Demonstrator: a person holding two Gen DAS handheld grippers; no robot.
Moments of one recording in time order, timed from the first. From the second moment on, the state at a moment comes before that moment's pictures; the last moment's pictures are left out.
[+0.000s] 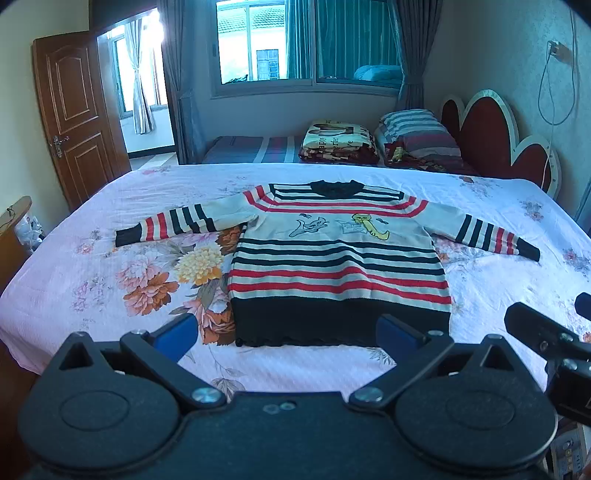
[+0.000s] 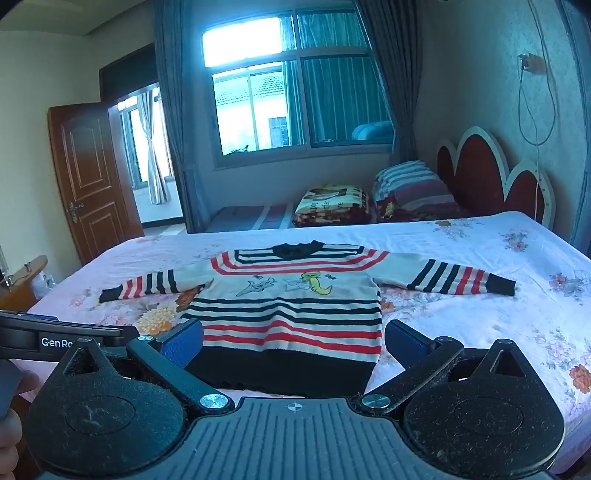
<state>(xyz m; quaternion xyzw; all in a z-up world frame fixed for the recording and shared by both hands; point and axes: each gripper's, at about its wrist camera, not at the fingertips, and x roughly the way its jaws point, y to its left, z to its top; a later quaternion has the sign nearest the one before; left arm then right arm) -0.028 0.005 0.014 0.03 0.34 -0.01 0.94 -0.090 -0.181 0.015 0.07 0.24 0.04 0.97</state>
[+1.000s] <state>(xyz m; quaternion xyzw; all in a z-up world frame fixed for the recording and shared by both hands) -0.027 0.001 0.013 0.03 0.35 -0.01 0.94 -0.087 -0.190 0.009 0.07 0.24 0.04 0.97</state>
